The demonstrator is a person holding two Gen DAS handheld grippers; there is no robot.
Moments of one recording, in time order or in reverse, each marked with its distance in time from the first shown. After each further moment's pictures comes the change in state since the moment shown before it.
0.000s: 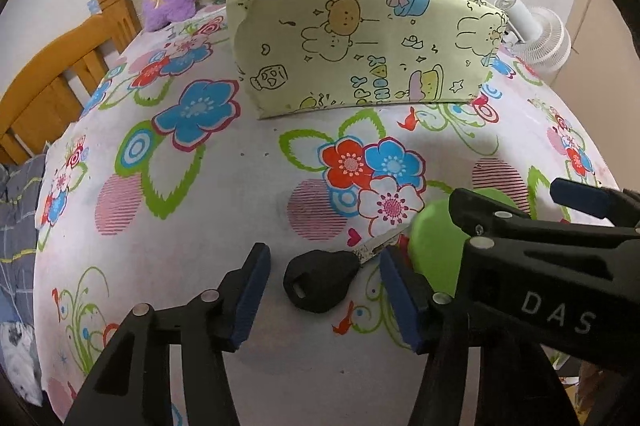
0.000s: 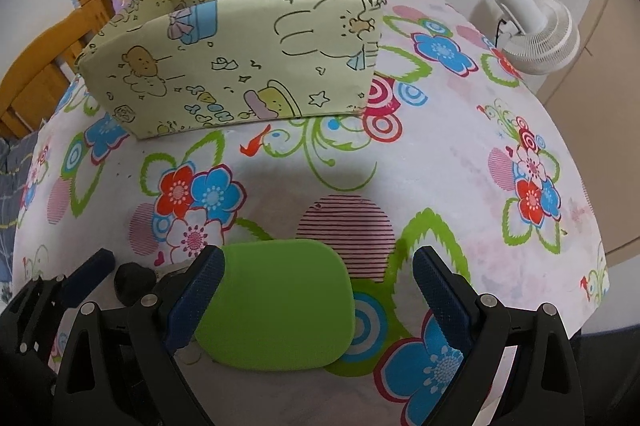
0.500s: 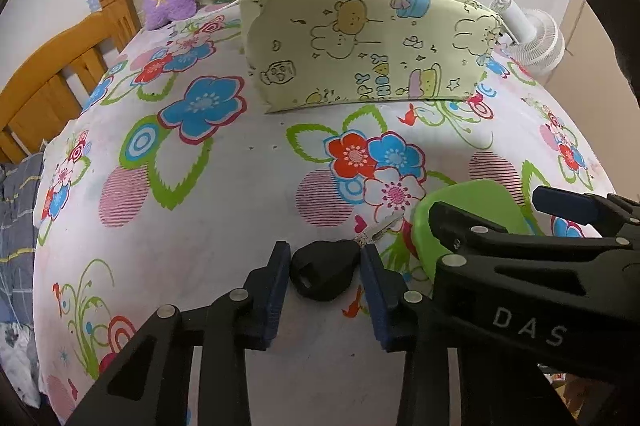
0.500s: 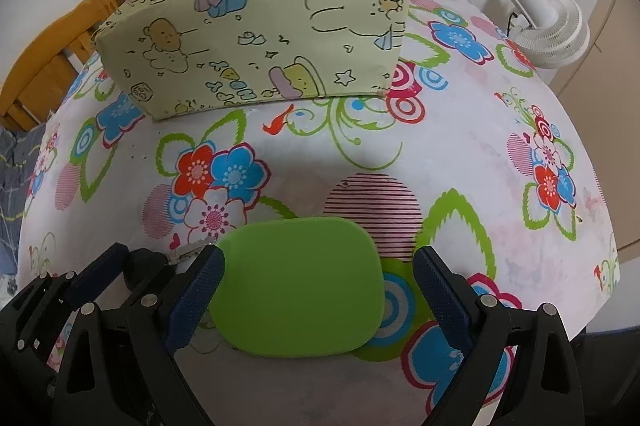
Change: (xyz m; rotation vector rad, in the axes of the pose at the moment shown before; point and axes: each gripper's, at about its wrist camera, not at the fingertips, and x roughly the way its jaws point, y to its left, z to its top) left arm -0.007 0.007 -0.007 0.000 -0.009 -0.021; right arm 0.001 0.016 -0.010 -0.026 0.020 0.026
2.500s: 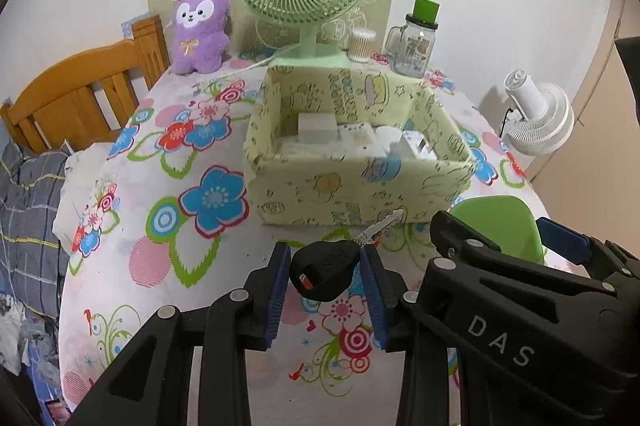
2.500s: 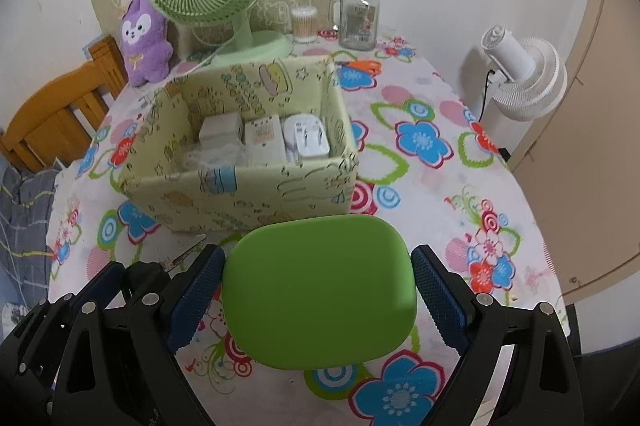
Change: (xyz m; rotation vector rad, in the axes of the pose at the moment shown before) left arm -0.061 -0.023 0.077 -0.144 -0.125 0.031; right arm -0.078 -0.028 0.068 0.029 -0.168 -0.014
